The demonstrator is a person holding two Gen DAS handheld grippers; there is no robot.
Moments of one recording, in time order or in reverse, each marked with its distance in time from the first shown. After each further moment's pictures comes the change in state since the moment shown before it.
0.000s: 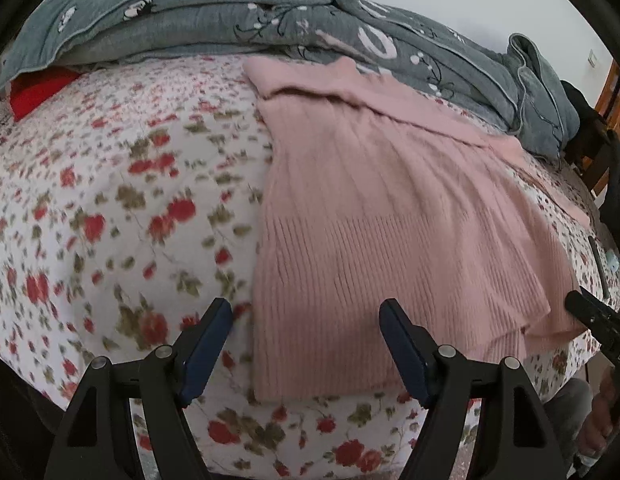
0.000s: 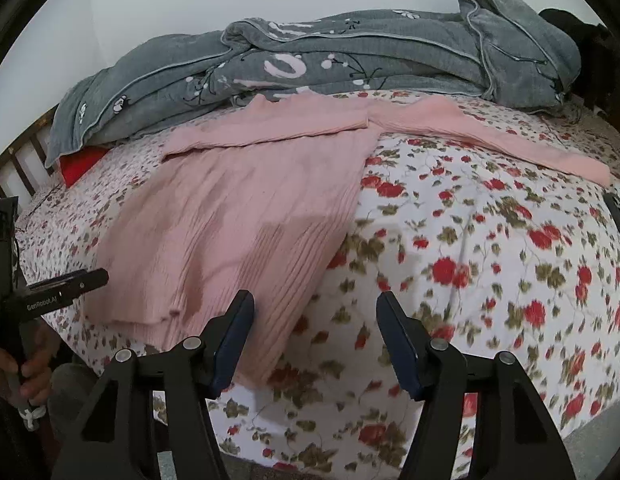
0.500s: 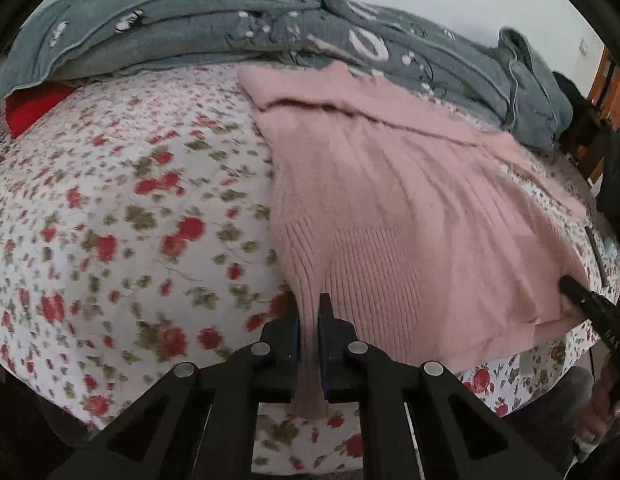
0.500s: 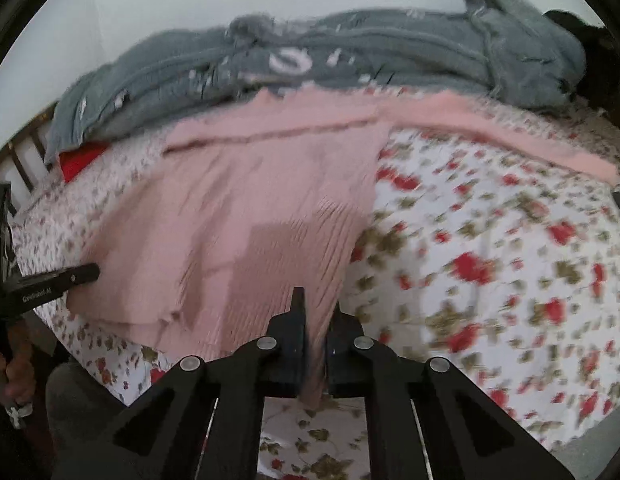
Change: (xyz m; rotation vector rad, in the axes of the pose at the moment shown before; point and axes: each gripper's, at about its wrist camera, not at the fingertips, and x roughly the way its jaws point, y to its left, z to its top) left arm -0.020 0.009 0.009 0.040 -0.015 -0.003; right arm -0.003 -0.002 0.002 -0.006 -0.046 -0.020
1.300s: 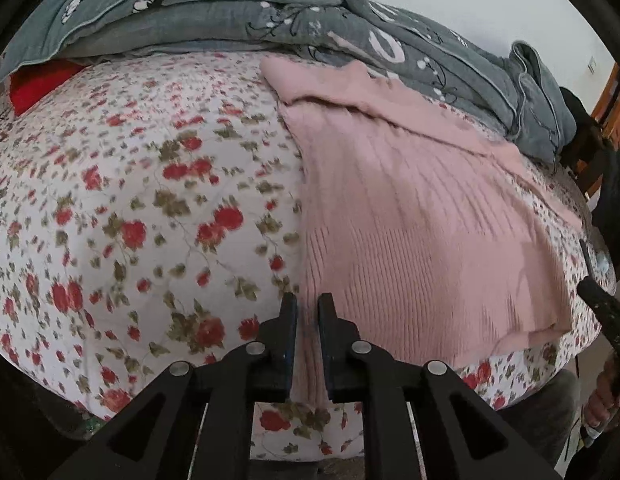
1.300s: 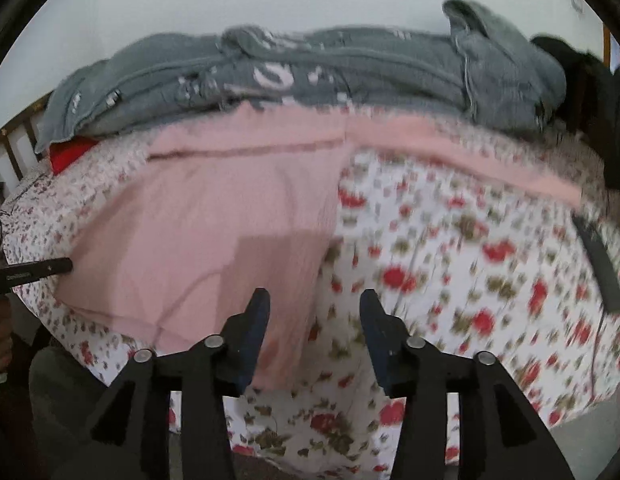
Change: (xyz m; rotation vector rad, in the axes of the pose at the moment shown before) left arm -0.004 0.028 0.007 -0.055 0.036 -0.025; right arm -0.027 -0.011 0.011 -0.091 -0.028 -0.062
